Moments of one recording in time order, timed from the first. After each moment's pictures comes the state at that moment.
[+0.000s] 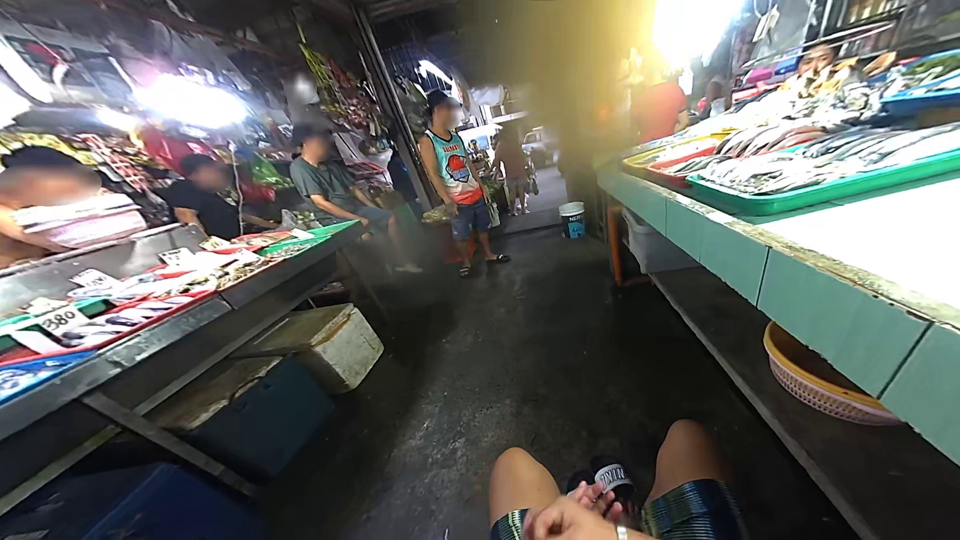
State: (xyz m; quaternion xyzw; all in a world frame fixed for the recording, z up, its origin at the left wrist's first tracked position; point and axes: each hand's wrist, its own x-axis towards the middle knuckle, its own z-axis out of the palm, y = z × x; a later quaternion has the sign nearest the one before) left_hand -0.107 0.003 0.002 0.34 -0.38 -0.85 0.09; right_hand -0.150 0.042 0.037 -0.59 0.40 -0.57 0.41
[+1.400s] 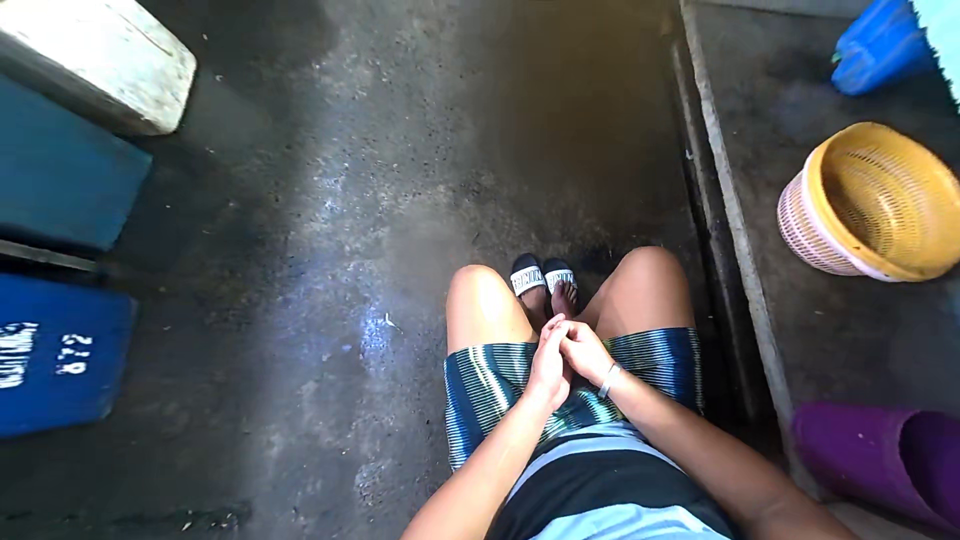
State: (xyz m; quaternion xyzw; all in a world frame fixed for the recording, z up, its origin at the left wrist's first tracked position) left_hand -0.123 -0.002 -0.043 0.42 -0.33 -0.84 0.09; right_hand -0.203 0.057 -0.066 -0.24 0.69 -0.54 0.42
